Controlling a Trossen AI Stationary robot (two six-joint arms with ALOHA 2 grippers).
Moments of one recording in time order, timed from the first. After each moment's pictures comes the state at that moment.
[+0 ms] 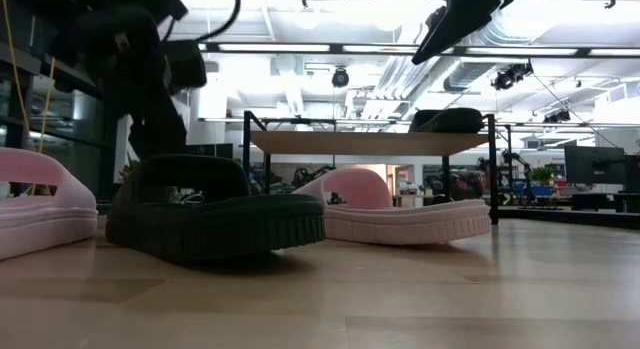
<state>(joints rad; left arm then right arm) 0.07 1.16 0.46 -0.07 0.18 -0.48 -0.08 1.19 1.11 -0.71 0.10 -0.20</state>
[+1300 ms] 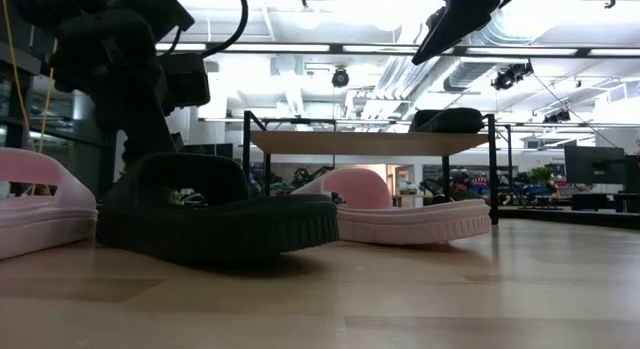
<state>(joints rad) 0.00 1.31 0.46 0.05 0.24 -0.55 -0.08 1.19 1.11 -0.71 0.10 -0.18</state>
